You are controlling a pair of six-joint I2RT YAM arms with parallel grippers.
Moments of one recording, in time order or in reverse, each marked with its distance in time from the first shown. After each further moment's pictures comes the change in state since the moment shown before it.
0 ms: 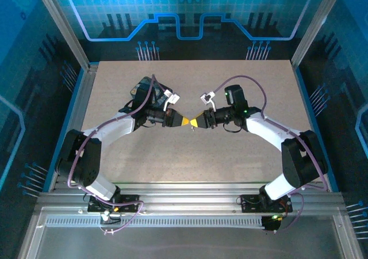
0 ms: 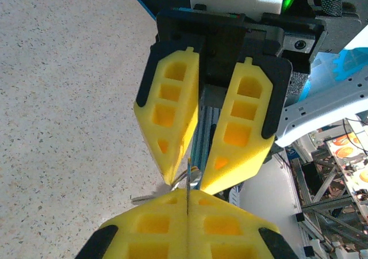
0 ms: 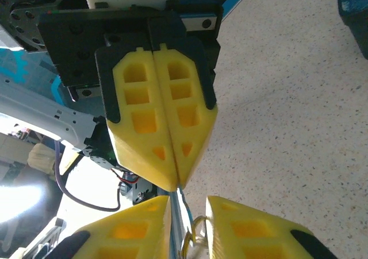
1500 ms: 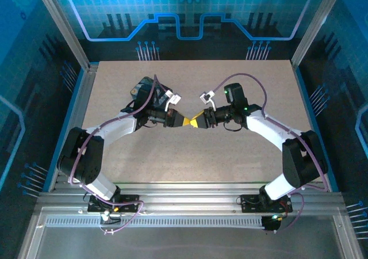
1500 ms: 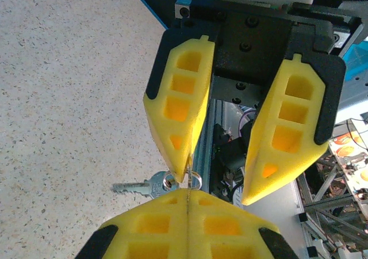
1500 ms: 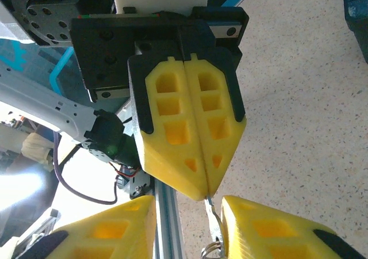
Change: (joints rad) left arm -0.007 0.029 0.000 0.031 -0.006 -0.005; right arm -0.002 0.000 0.045 -0.101 -0.004 -0.092
